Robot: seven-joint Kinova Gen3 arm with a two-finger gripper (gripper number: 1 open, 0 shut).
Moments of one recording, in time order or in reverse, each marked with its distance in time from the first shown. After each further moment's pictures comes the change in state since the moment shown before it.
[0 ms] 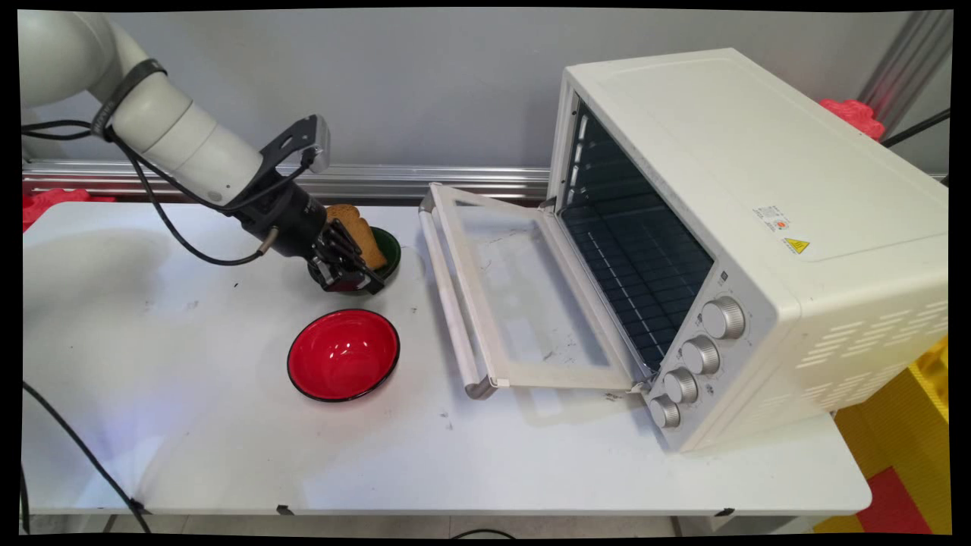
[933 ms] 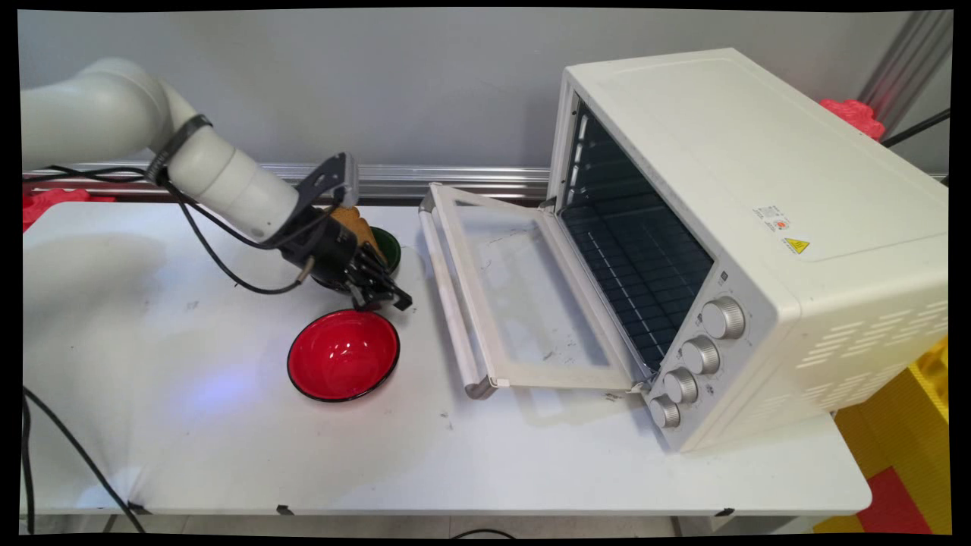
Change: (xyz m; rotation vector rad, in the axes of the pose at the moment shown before) arm -0.017 -0.012 0.061 -0.016 0.067 0.035
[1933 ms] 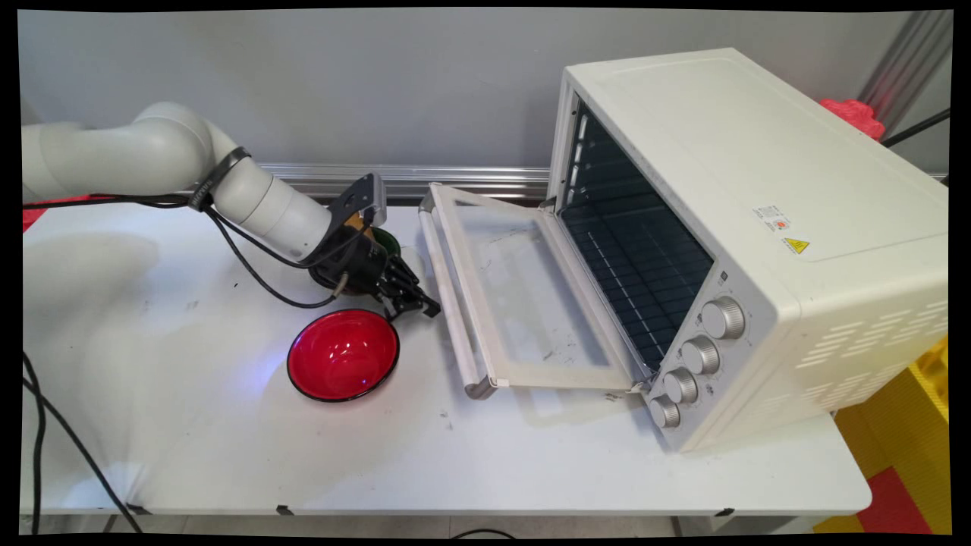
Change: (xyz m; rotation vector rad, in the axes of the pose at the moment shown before) arm -0.004 -0.008 0.047 -0.009 0.067 0.013
